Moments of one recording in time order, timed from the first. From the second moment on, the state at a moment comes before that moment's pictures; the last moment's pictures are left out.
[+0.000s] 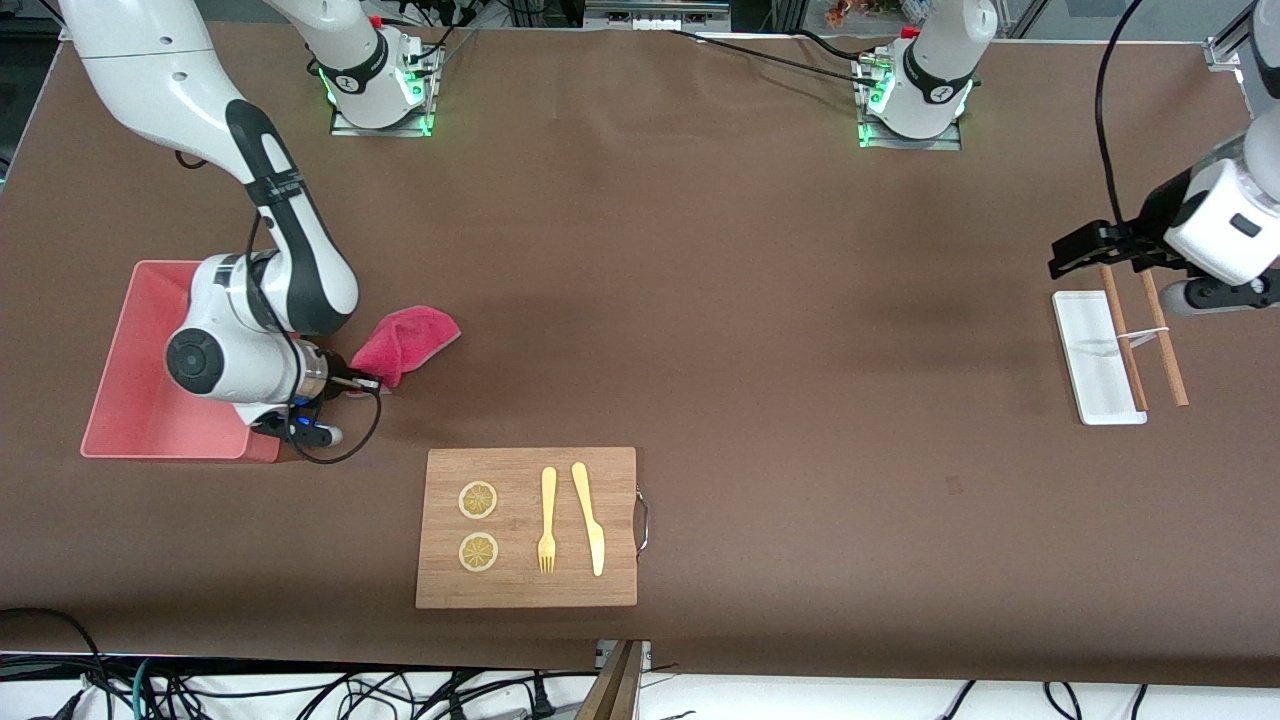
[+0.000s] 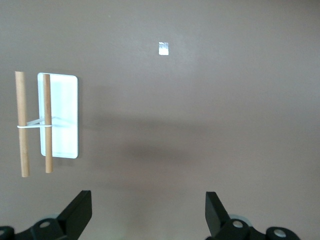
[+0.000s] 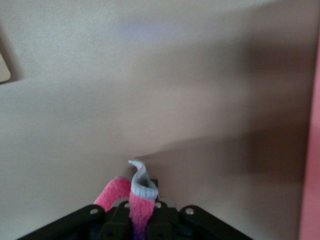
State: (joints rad) left arm 0.06 0.08 -0.08 -1.56 -0.02 1.54 -0.16; right arm 0.11 0.57 -0.02 -1.81 0.14 2.17 0.16
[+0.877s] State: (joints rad) left arm 0.10 0.10 -0.09 -1.49 -0.02 1.53 -0.15; right arm 0.21 0.59 0.15 -1.77 0.14 2.26 0.65
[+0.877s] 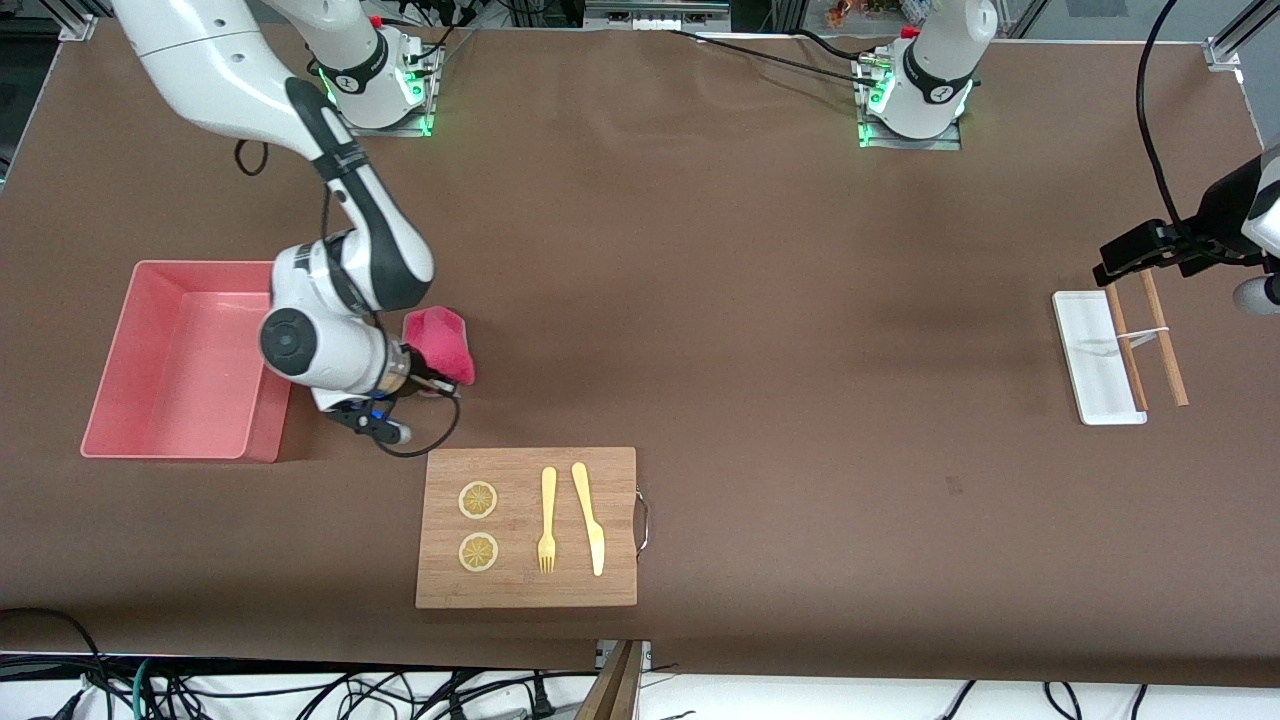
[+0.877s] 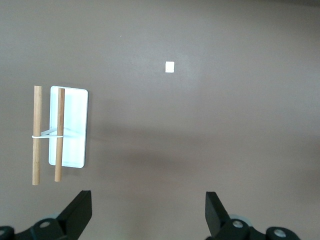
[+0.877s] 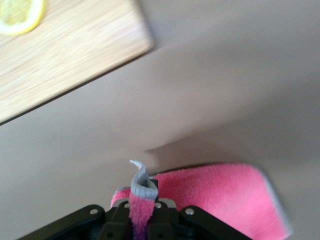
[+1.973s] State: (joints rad) left arm 0.10 0.11 -0.09 -1.47 -0.02 1.53 -0.15; right arm 0.39 0.72 0.23 -1.61 0.17 2.40 1.15
